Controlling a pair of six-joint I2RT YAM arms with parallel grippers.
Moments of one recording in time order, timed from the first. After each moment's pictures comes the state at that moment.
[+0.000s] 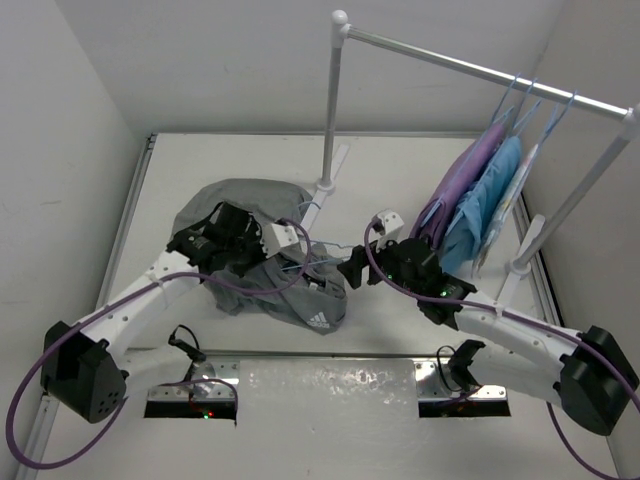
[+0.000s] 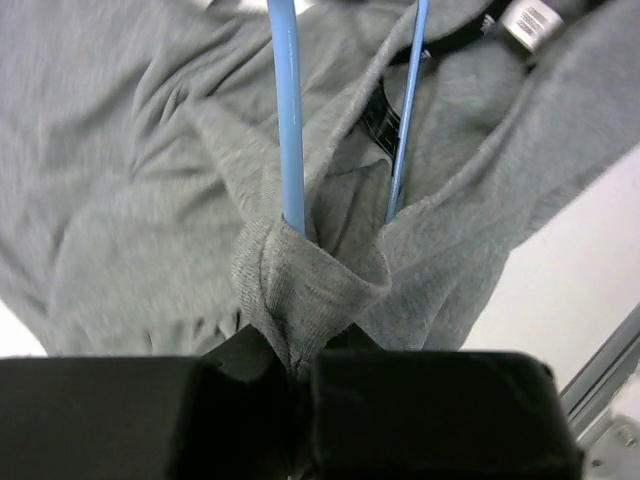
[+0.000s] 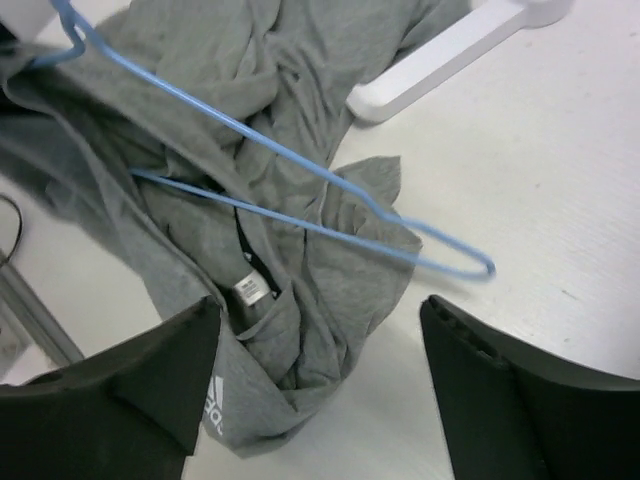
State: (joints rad) left arm -0.48 1.15 0.89 -0.71 0.18 0.69; right arm 0.76 1.03 0.45 0.21 0.00 0.27
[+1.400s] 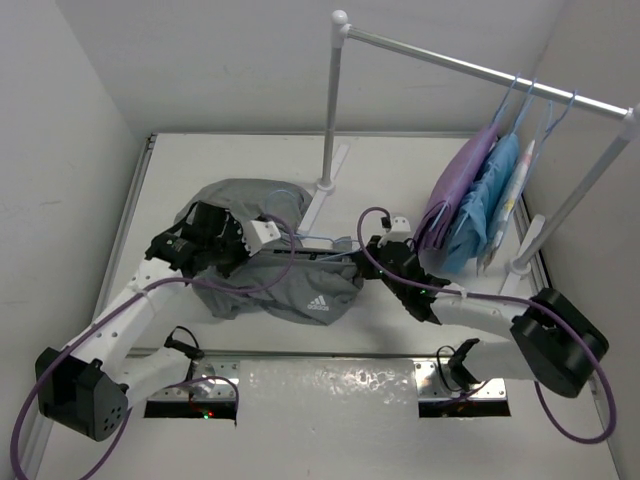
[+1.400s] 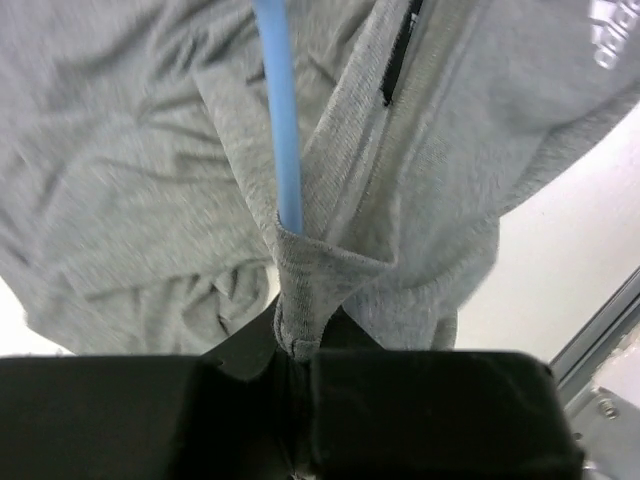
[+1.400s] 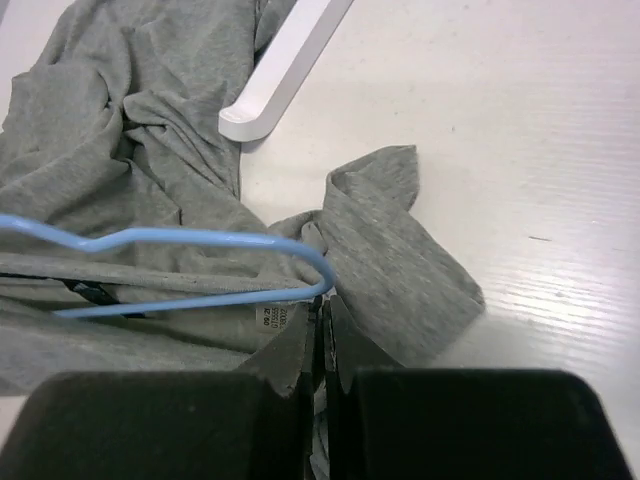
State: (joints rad) left arm -0.34 1.05 0.86 -0.76 0.22 0.67; right arm 0.74 1.31 0.38 0.49 0.28 0.60
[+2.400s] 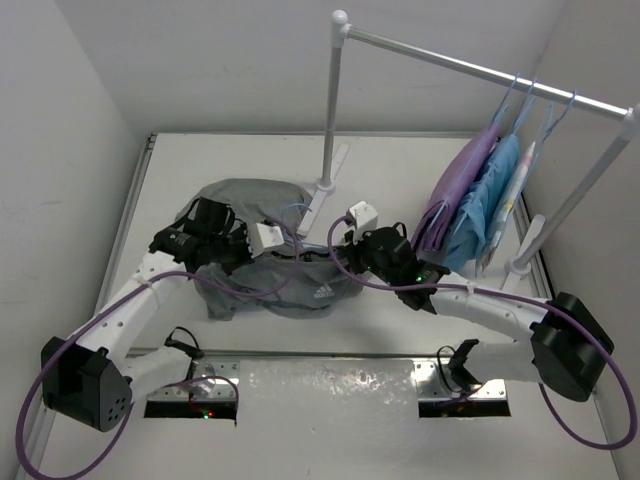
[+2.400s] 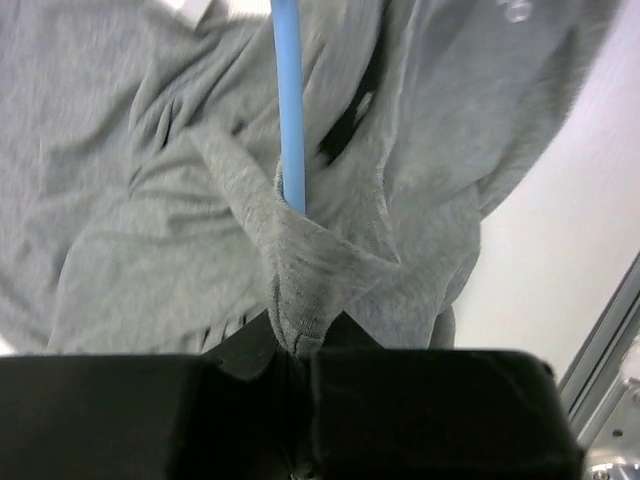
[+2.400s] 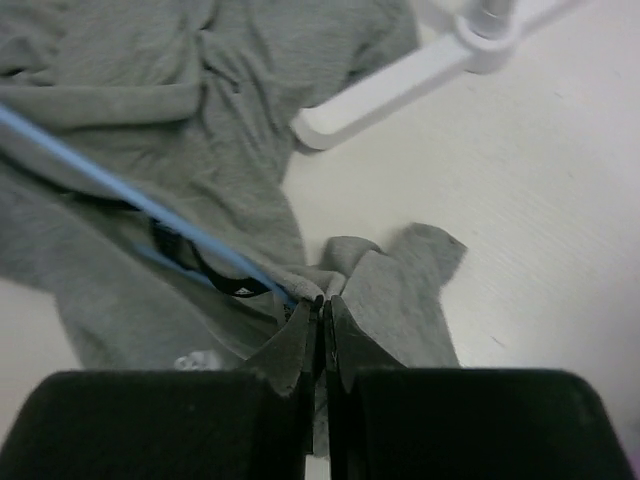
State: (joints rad) left arm -0.33 1.09 0.88 -0.77 0.38 0.84; right arm 0.81 1.24 0.59 0.22 0.21 0.13
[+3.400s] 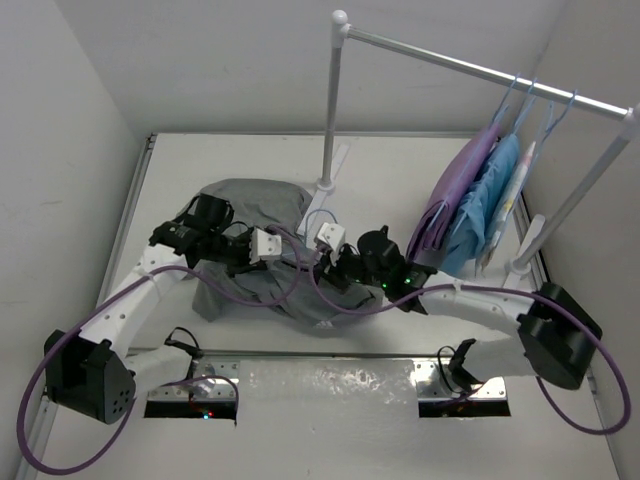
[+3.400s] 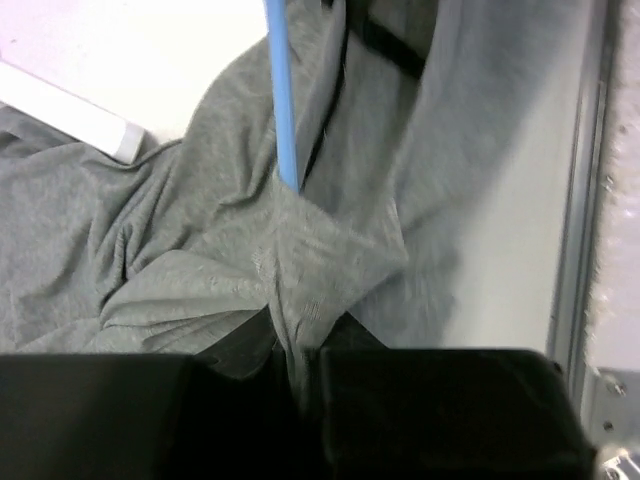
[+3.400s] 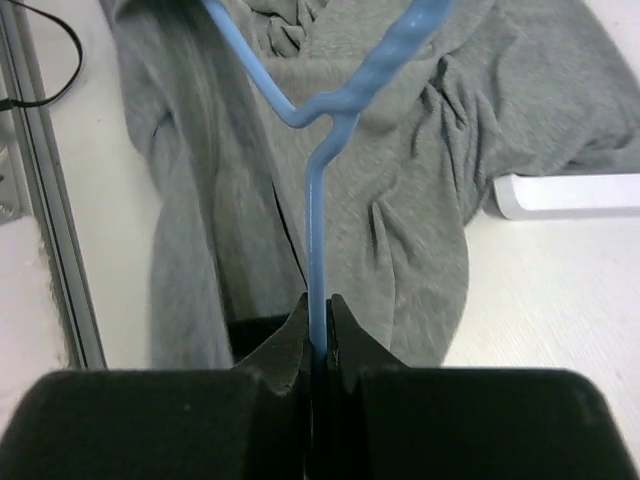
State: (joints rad) left arm -0.30 1.14 0.92 -0.84 0.68 1.04; right arm 0.87 1.34 0.64 0.31 -0.22 -0.11
